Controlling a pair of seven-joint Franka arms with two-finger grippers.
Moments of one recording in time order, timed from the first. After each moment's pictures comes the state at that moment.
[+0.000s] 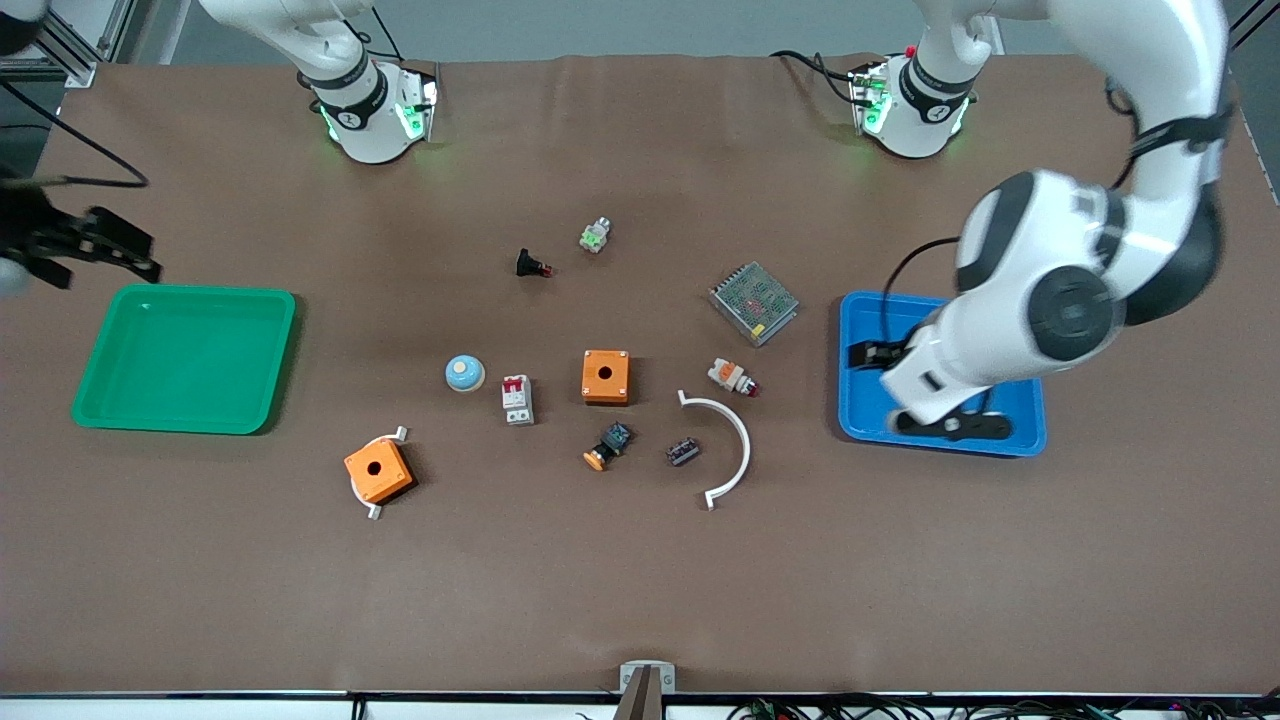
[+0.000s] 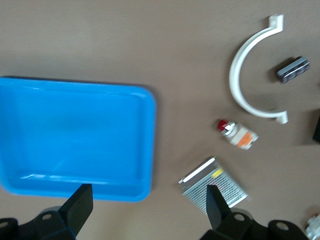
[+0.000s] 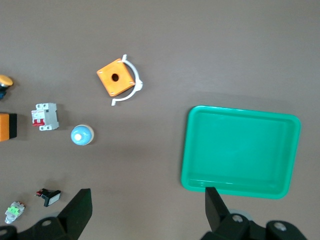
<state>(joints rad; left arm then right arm) -0.22 0.45 -0.16 -1.46 -0.02 1.73 -0.34 0.18 0.01 -0.18 -1.61 0.01 1.61 -0.08</state>
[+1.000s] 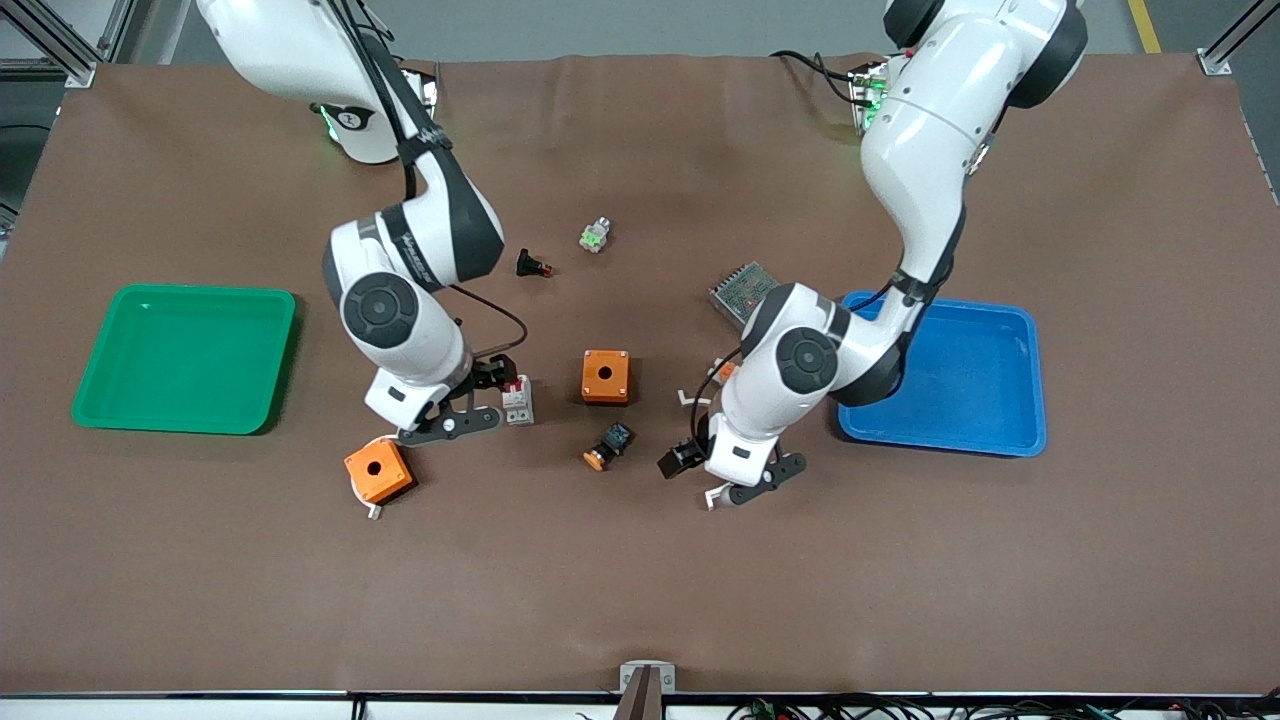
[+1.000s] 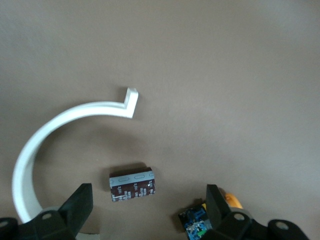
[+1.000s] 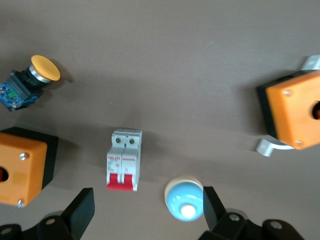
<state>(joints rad) -0.47 0.89 -0.15 -1.30 -0.11 2.43 -0.95 0.59 0.52 -0.17 -1.66 0.11 2.09 0.17</state>
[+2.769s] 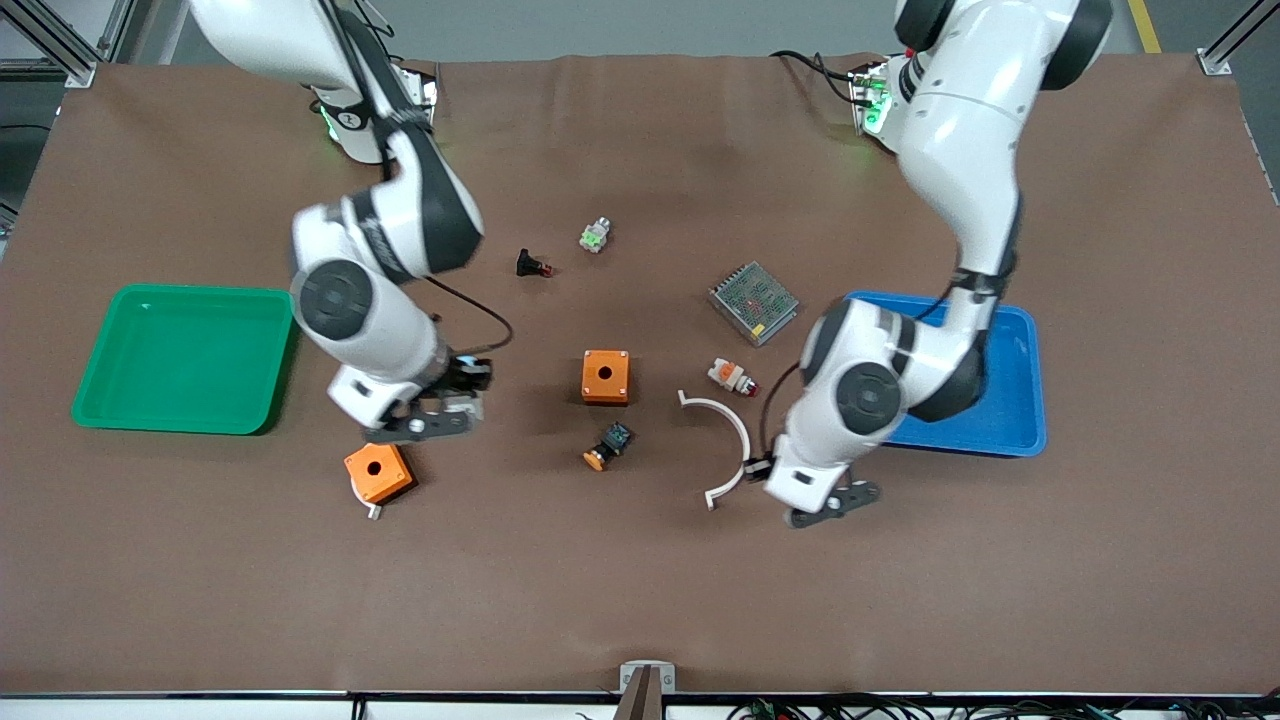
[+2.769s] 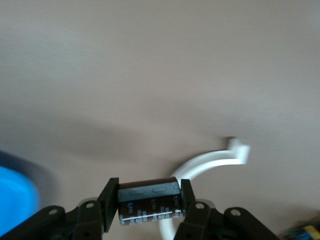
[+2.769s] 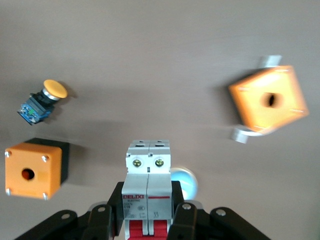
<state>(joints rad) -0.41 0.78 0.02 -1.31 -0.11 2.09 -0.62 0.62 0.38 -0.28 -1.62 0.12 1.94 0.21</state>
